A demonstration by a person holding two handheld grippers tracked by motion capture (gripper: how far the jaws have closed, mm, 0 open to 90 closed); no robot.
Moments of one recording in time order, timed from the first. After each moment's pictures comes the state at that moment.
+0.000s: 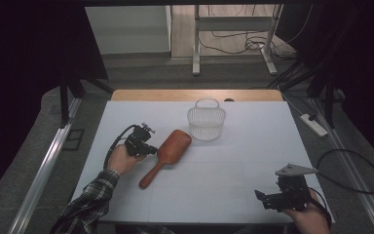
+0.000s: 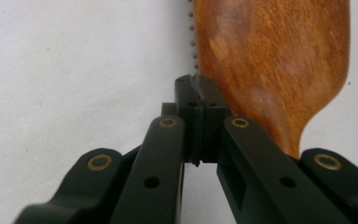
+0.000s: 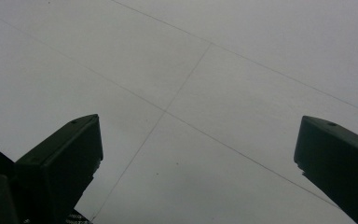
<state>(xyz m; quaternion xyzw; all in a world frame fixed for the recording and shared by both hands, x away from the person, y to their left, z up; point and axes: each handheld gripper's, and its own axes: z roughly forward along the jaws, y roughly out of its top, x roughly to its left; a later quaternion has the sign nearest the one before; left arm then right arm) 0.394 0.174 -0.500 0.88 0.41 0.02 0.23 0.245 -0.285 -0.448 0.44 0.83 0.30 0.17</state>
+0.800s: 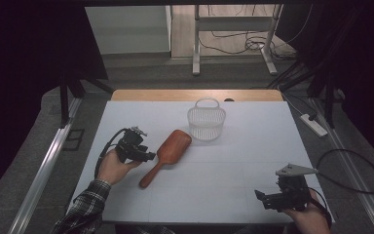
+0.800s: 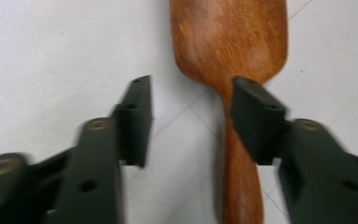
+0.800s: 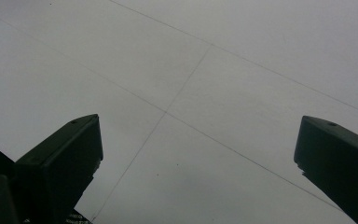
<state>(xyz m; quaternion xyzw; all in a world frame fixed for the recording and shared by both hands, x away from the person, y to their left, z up) 0.352 0.188 -0.474 0.86 0.43 0.03 0.27 0.245 -0.286 -0.448 0.44 0.83 0.30 0.17</state>
